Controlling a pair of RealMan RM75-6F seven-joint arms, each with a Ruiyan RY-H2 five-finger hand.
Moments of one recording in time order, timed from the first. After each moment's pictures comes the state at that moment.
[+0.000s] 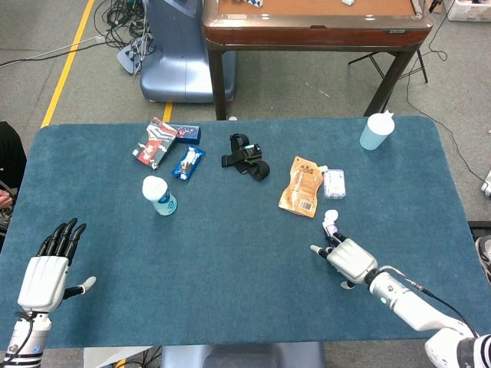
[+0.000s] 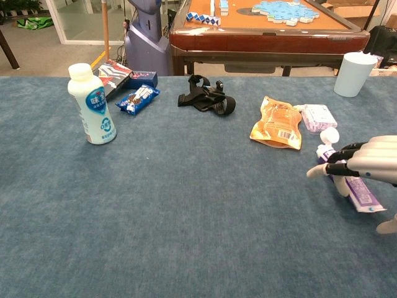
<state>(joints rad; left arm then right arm) -0.13 -1.20 -0.05 -1.77 1.53 1.51 0.28 0.59 -1.18 -0.07 -1.60 -1.50 0.78 -0.36</state>
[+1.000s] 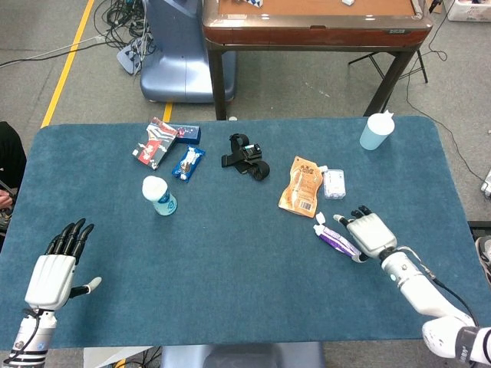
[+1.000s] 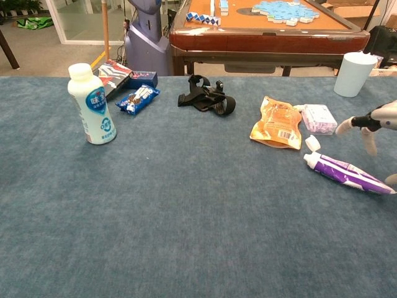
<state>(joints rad) -0.15 -1.21 -0.05 -1.77 1.53 1.48 0.28 0.60 -1.16 0.04 -1.60 -1.17 0.80 -0.44</state>
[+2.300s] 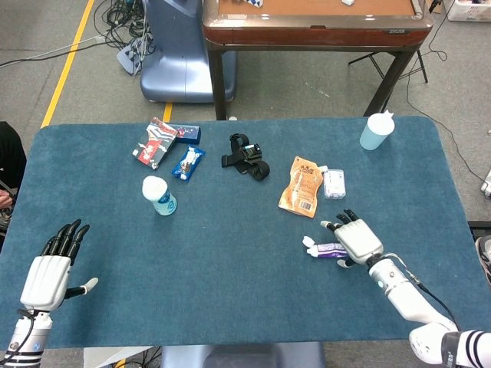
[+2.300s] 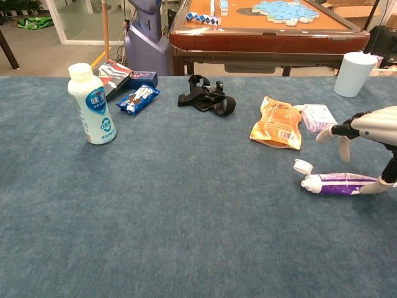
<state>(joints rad) -0.15 -1.20 -0.05 -1.74 1.53 1.48 0.22 0.59 -1.26 -0.01 -1.57 -1.22 0.92 -0.41</state>
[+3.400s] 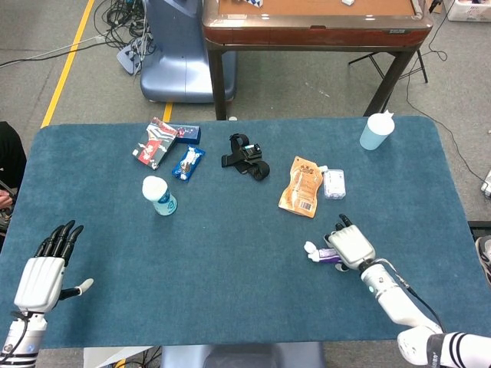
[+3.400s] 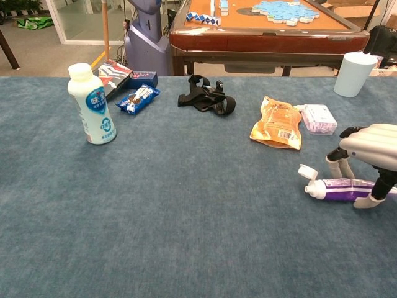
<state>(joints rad) -0.13 -1.19 -0.04 -1.73 1.53 1.49 0.19 0.58 -1.36 -0.03 -1.51 -1.20 0.94 -0.53</state>
